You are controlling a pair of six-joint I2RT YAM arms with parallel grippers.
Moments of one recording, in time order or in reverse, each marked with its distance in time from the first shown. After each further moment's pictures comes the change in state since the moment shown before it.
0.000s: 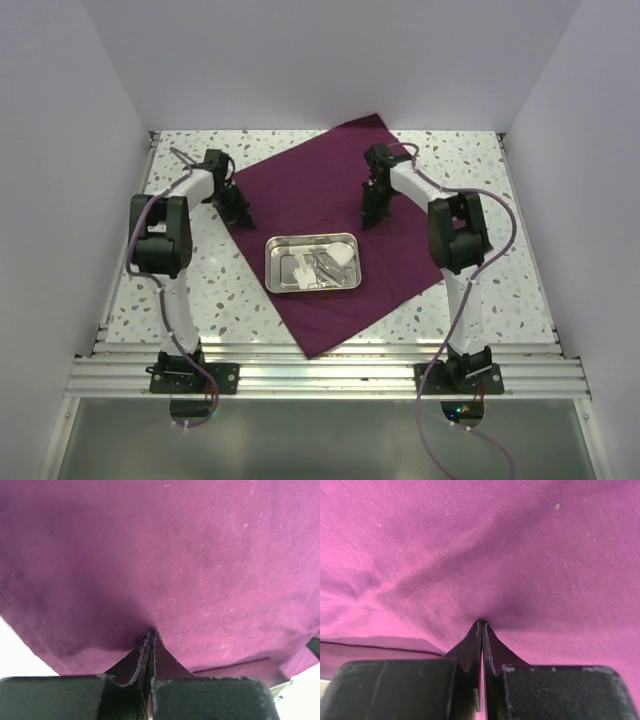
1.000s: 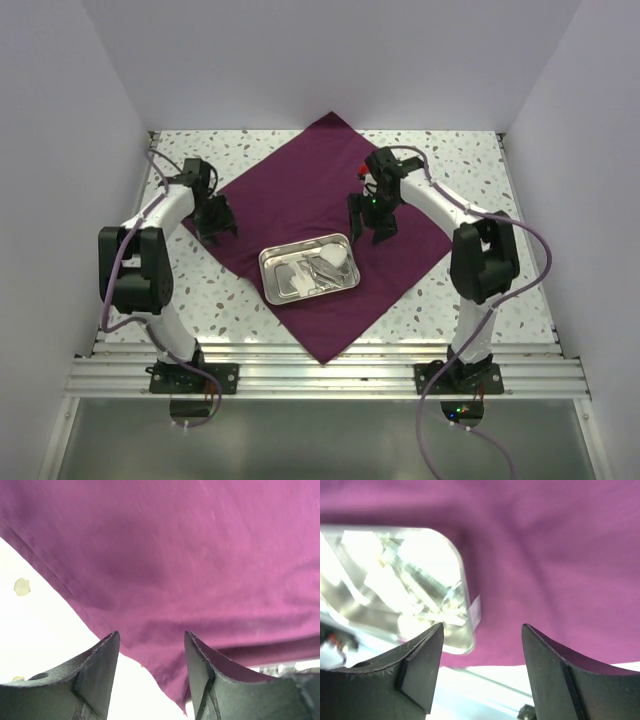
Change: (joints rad) left arm 0.066 -0.343 -0.282 -0.060 -0.163 0.149; right arm 0.072 -0.299 -0.170 -0.117 -0.137 -0.192
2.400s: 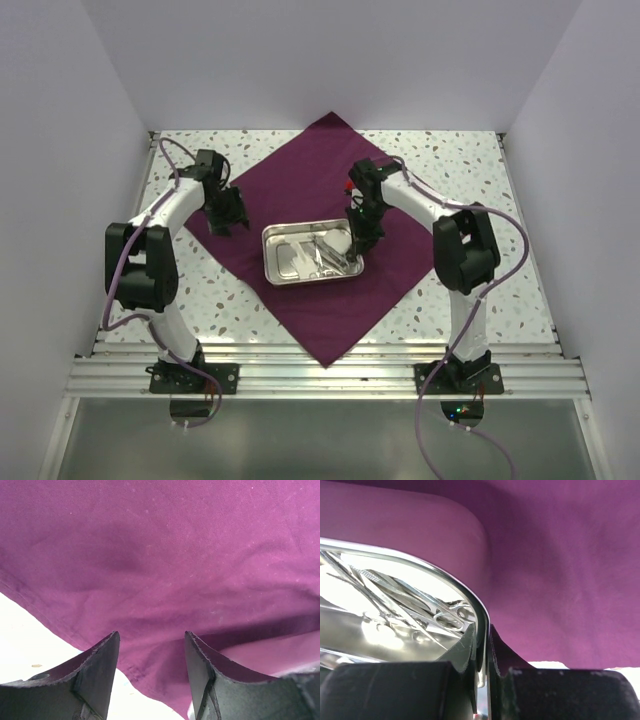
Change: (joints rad) left arm -0.081 -0.006 0.064 -0.017 0.030 0.018; right arm 0.082 0.092 -0.024 -0.071 -0.033 0.002
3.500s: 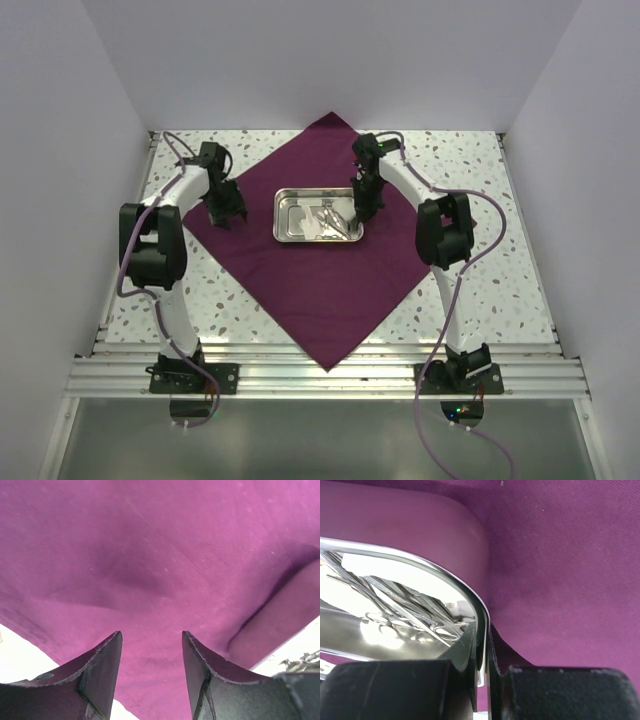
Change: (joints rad) left arm 0.019 0.188 0.174 -0.035 -0.058 -0.043; right arm -0.101 0.334 0.519 -0.076 0.150 0.061
